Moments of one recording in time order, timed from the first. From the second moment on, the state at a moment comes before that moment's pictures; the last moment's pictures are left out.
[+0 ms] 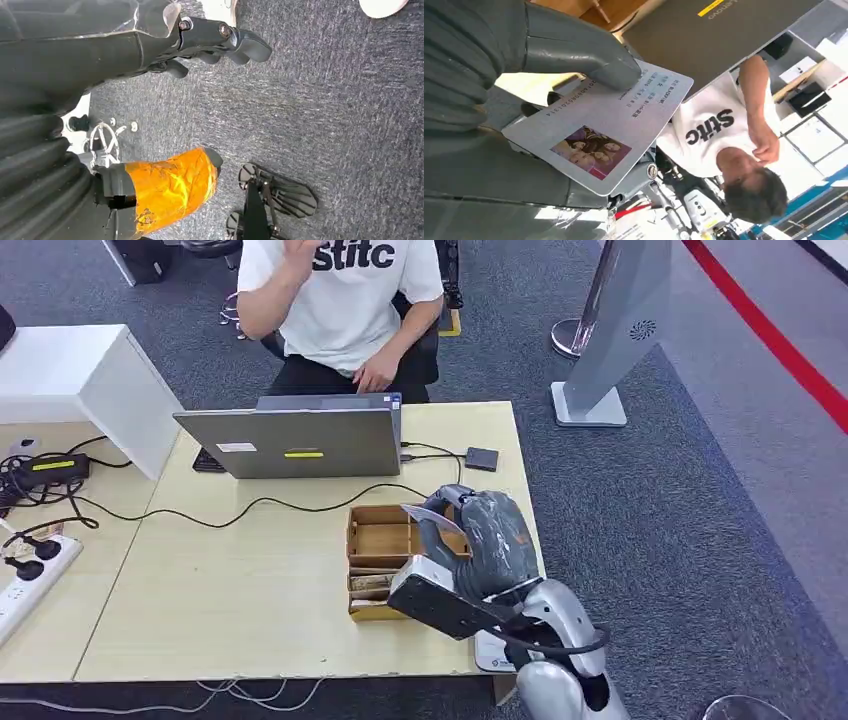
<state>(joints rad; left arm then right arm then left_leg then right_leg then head) -0.14 -0.06 1.13 -0.40 -0.87 -0.09 0.13 -0.18 0.17 0.55 -1.73 0.86 0.02 -0.12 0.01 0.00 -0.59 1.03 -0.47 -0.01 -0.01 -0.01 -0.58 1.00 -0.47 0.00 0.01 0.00</state>
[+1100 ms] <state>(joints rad) -0.17 -0.08 1.10 -0.40 -0.88 -0.08 0.17 -0.29 0.20 0.57 -1.48 0.82 0.02 -0.09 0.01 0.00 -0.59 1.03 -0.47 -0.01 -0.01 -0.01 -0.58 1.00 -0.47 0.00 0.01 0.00</state>
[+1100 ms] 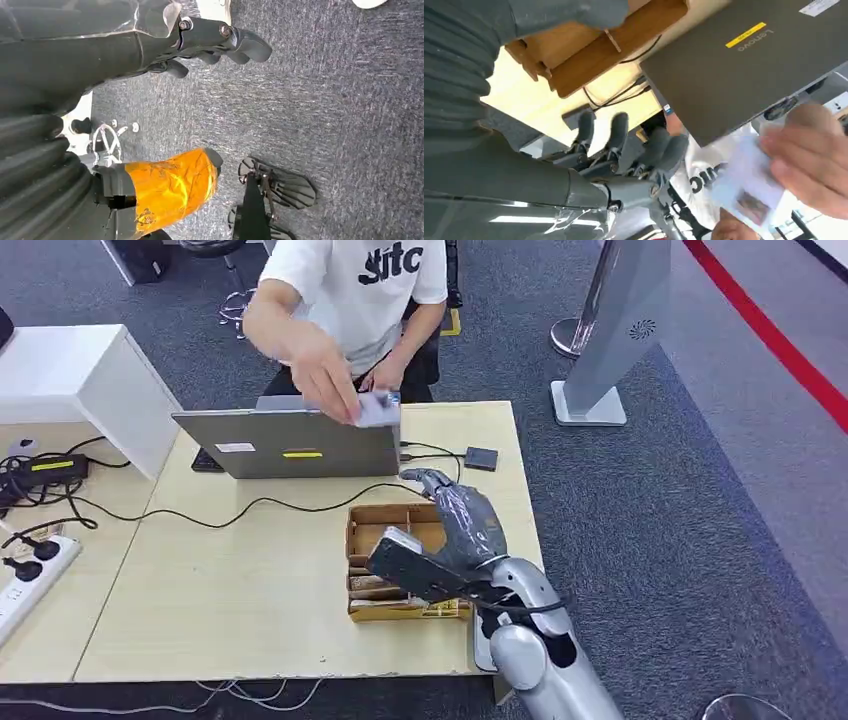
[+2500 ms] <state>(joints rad) -0.11 -0.05 1.13 -0.41 -0.84 -0.10 0.12 0.23 0.02 0.54 -1.72 1.22 -0.40 -0.10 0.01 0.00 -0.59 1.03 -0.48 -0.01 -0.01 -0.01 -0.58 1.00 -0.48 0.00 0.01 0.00</state>
